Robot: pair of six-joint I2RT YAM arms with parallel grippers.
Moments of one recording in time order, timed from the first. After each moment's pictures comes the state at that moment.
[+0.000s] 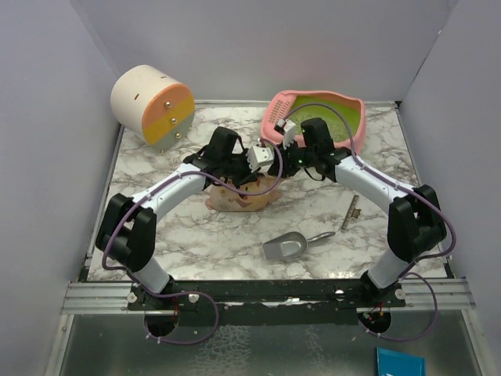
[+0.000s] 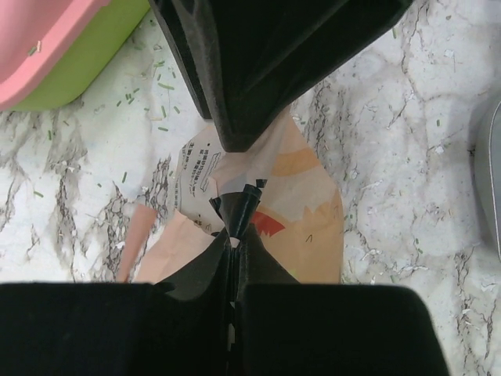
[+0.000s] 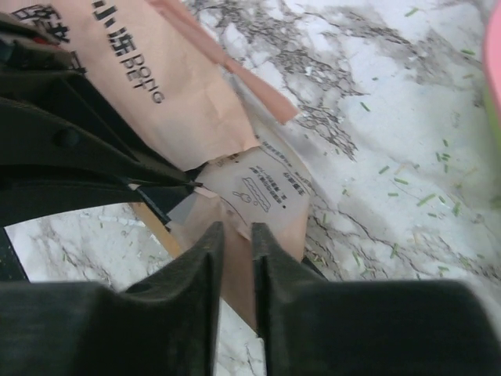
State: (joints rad) left arm -0.53 1.61 1.17 -0.32 0.56 0.58; right arm 0.50 1.68 1.22 -0.20 -0.55 -0.03
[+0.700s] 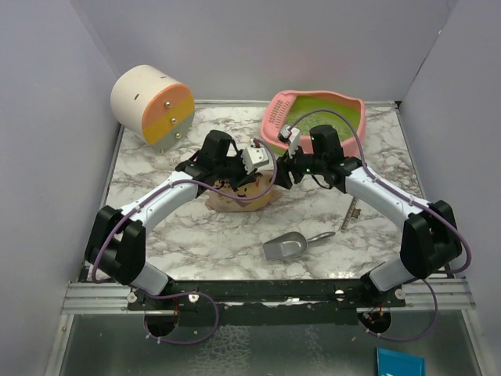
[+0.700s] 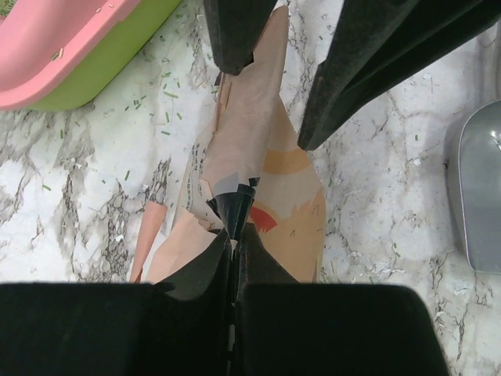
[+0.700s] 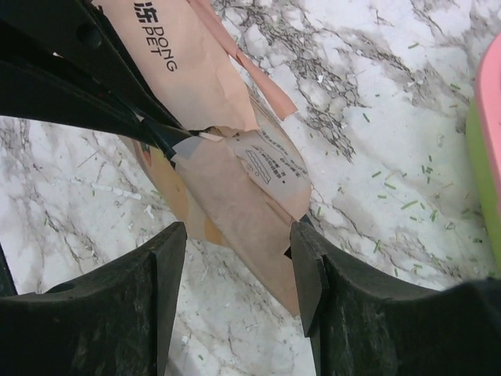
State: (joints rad) left arm -0.53 1.50 1.09 -0.26 0.55 0.50; right arm 0.50 1.51 1.09 -0.18 -0.55 -0.18
